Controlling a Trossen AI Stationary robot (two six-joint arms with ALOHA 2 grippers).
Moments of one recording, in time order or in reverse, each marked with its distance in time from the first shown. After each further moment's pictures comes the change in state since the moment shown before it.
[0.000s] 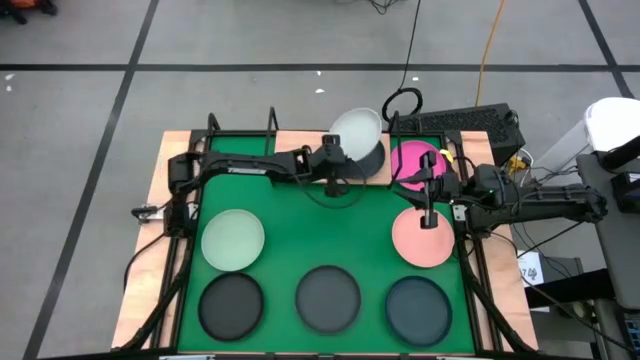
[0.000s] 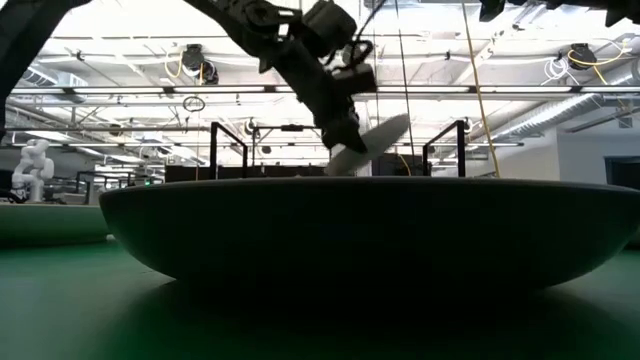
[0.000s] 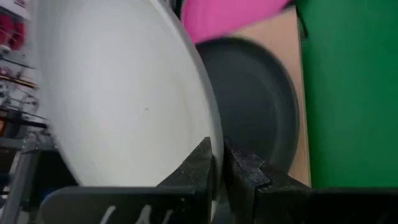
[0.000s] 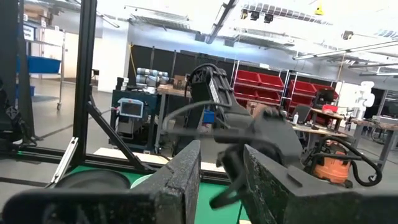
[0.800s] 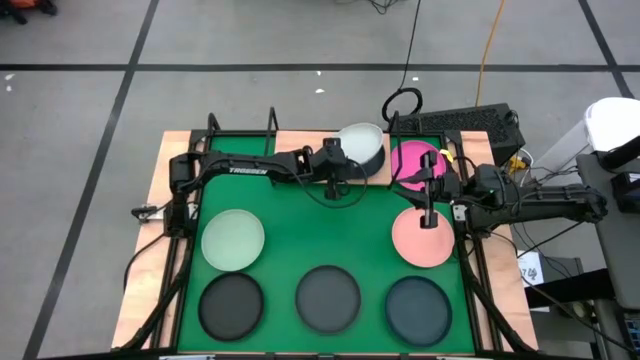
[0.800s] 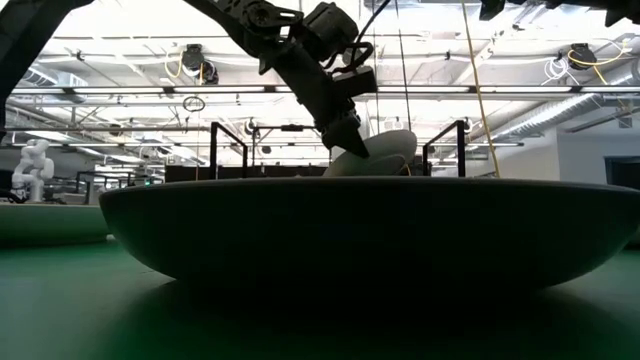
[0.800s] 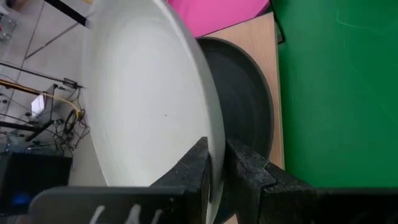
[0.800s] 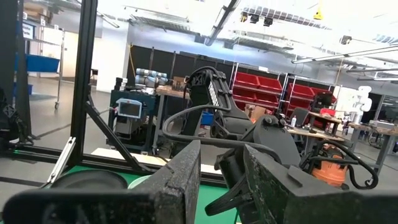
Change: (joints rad) left arm -0.002 0.002 0.004 -0.026 0.061 -0.052; right arm 0.000 0.000 0.000 0.010 0.003 -0.018
